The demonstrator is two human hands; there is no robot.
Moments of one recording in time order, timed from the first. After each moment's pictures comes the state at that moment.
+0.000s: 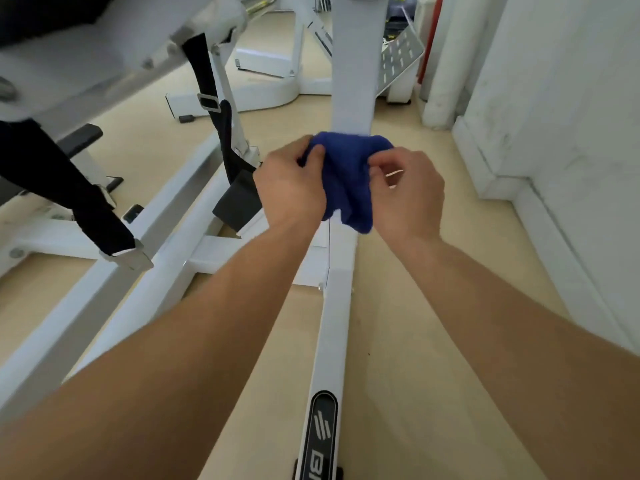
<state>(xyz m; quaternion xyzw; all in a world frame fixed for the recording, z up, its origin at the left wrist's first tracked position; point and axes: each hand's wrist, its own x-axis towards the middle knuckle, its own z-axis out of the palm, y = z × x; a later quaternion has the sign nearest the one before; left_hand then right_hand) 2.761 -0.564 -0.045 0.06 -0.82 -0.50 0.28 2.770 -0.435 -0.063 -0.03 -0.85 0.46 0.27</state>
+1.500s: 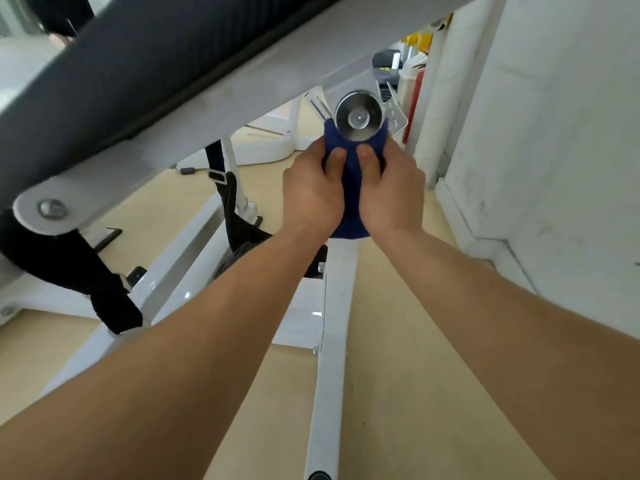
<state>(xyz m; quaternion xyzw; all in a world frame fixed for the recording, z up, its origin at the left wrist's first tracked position) 2.723 -0.554 0.047 -0.07 -0.81 -0.51 0.27 2.717 -0.452 0.040 0.04 -0.81 0.47 0.35</state>
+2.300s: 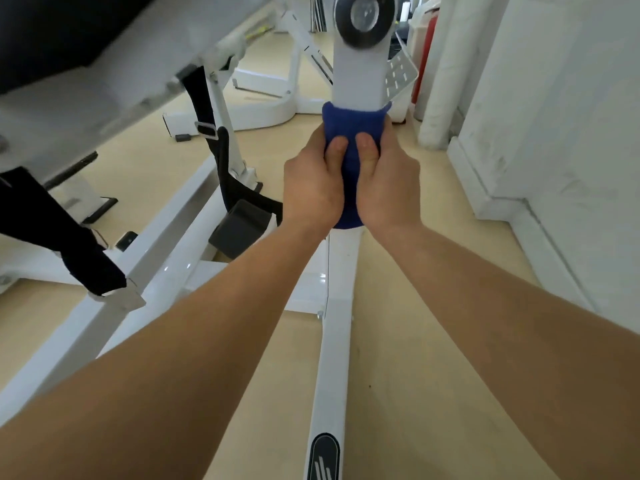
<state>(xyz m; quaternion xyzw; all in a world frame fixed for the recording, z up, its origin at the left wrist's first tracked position) 2.717 -0.551 -0.021 -0.07 -0.83 -0.50 0.25 2.714 -0.454 -0.027 0.05 -0.82 0.50 0.29</state>
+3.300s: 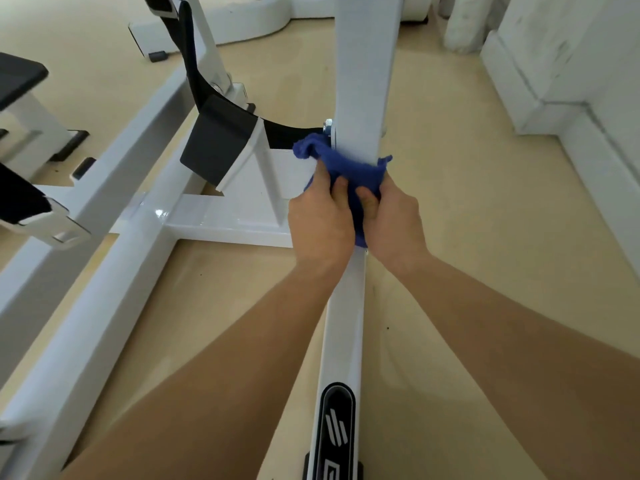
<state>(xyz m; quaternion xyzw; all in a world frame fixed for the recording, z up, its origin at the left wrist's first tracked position) 2.746 -0.543 -0.195 0.06 -0.87 -0.46 0.17 2.739 -0.444 -0.211 -0.02 -0.86 0.50 0.10</state>
